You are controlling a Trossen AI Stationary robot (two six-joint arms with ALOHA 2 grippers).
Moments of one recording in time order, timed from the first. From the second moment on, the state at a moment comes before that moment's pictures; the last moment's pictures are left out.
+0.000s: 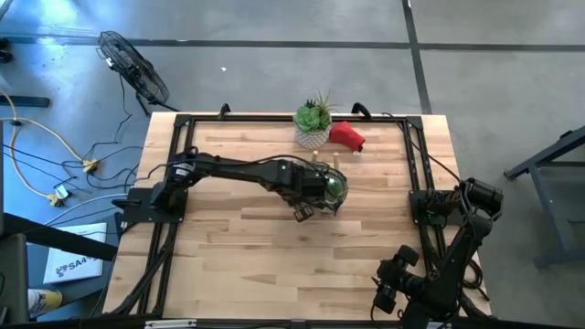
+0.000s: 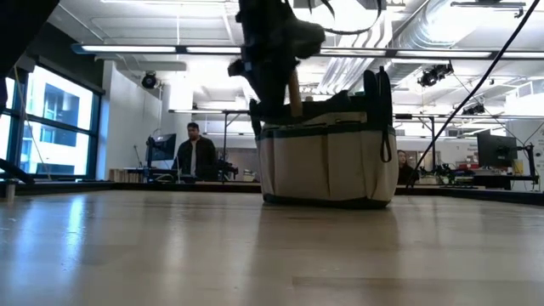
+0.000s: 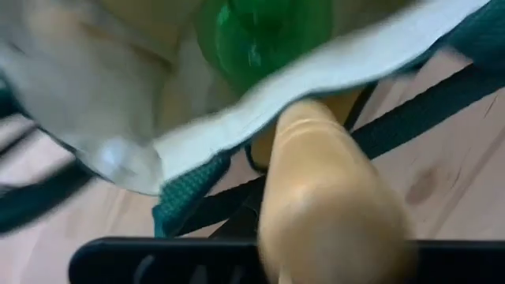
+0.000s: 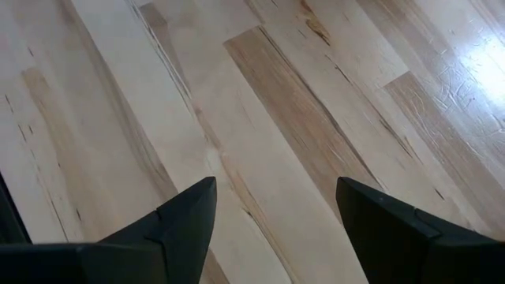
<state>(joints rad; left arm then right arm) -0.07 2.08 1.95 -1.20 -0.23 -0.53 1.11 1.80 1.26 -1.15 0.57 1.69</state>
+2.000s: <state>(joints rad) -0.17 1.78 2.33 -1.57 -0.38 -0.15 0.74 1.31 1.26 -0.87 1.24 0.73</state>
